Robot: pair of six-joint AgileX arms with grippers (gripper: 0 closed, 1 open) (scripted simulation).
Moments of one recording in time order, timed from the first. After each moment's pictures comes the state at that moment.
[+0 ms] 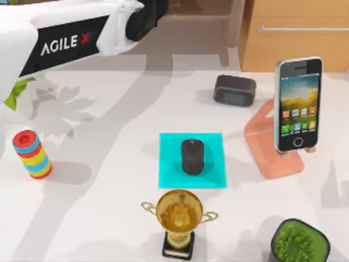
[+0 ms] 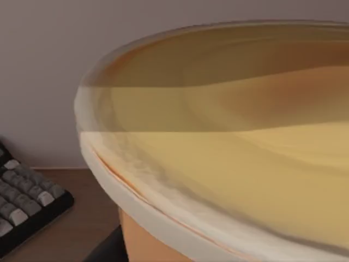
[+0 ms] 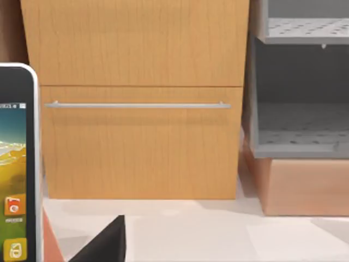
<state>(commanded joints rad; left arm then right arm) -0.52 2.16 1.69 0.36 -0.47 -0.04 0.00 0.00 0.00 0.00 0.00 0.00</state>
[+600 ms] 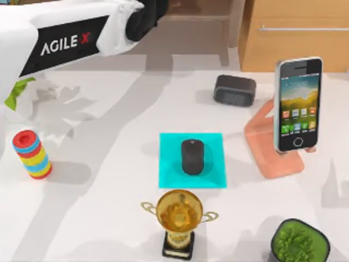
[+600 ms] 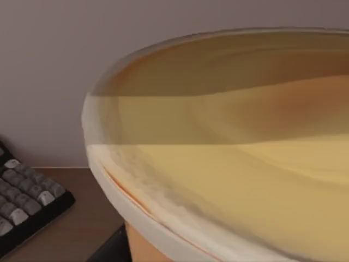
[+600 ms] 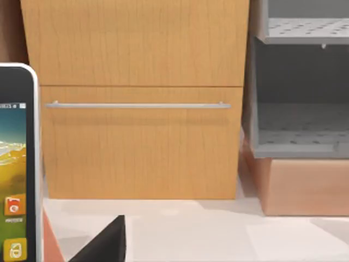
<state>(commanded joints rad) -0.52 2.16 1.69 0.36 -0.47 -0.04 0.00 0.00 0.00 0.00 0.00 0.00</state>
